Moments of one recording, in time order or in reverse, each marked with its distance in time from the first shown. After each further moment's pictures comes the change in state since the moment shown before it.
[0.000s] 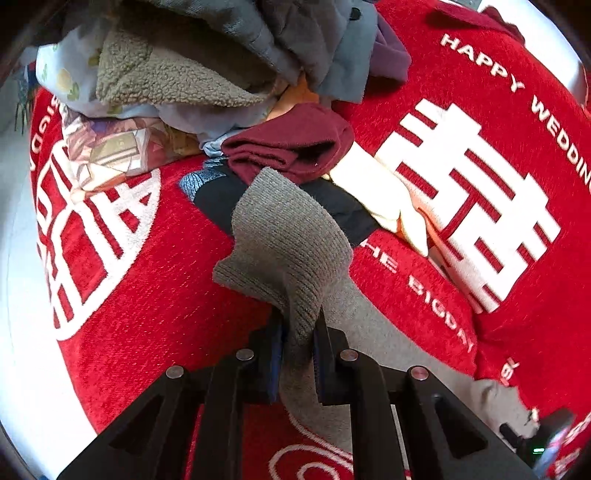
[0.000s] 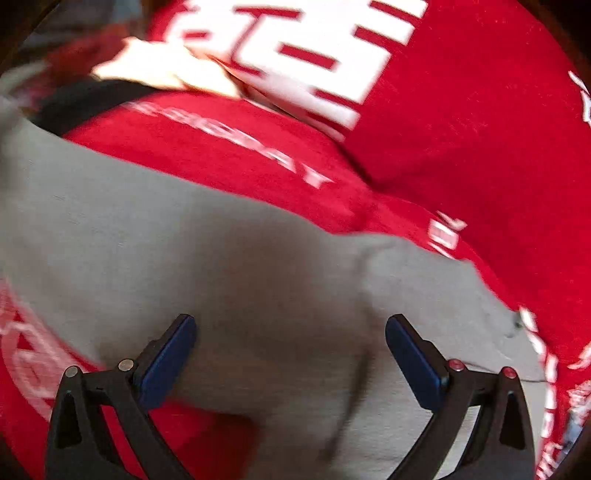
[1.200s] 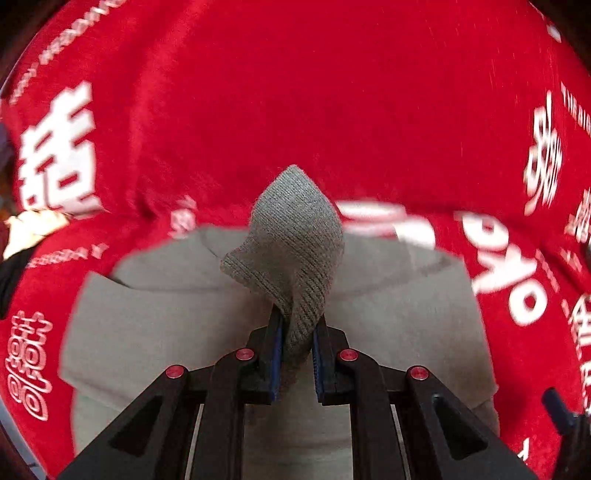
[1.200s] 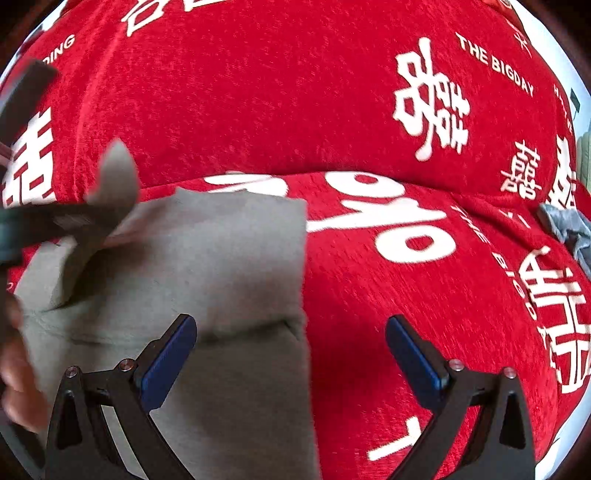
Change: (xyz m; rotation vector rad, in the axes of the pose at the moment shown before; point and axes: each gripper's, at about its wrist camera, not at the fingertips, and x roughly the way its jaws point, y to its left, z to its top) left arm -0.045 -0.494 -0.333 0.820 0.208 -0.212; right arm -0.137 -0.353 -0.246 0.616 -0.082 -0.249
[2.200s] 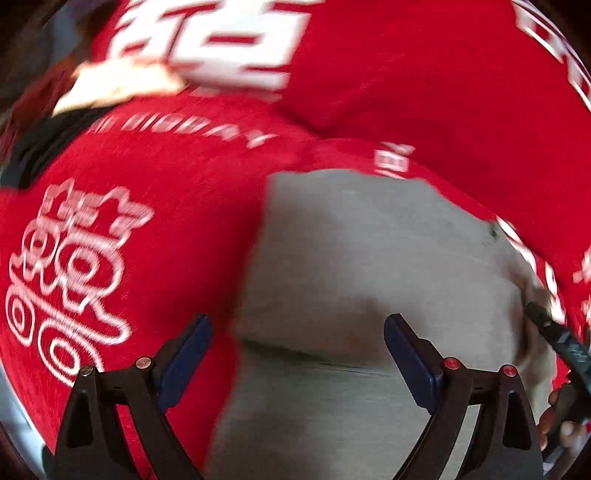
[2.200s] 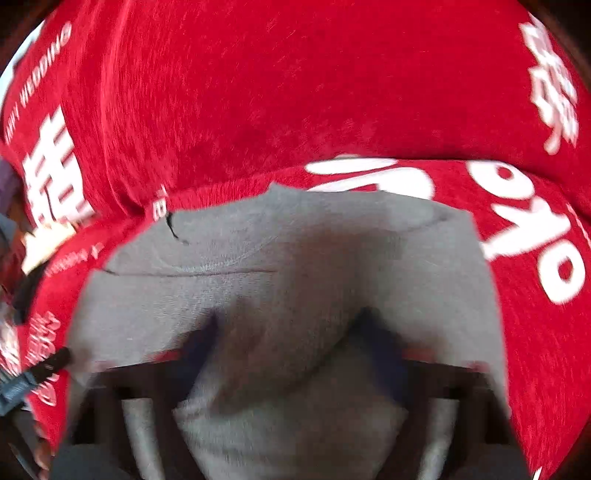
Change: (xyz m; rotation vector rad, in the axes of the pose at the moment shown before) left arm -0.008 0.258 -0.067 -0.415 0.142 0.005; right arm 0.089 0.108 0.060 0.019 0.182 0.237
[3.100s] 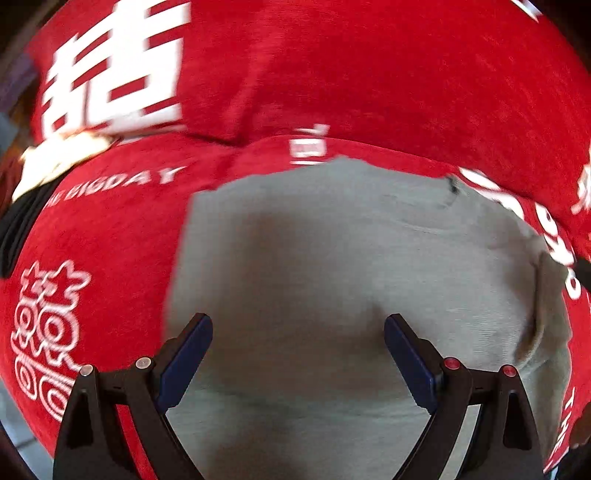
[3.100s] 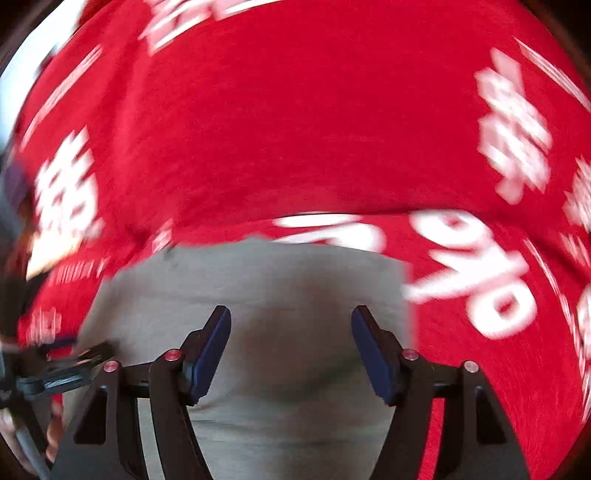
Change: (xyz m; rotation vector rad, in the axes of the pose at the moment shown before) left arm 0.010 -0.108 -0.006 0.319 -0.007 0.024; right arm -0.067 -0.006 0.009 -0.123 -0.143 0.009
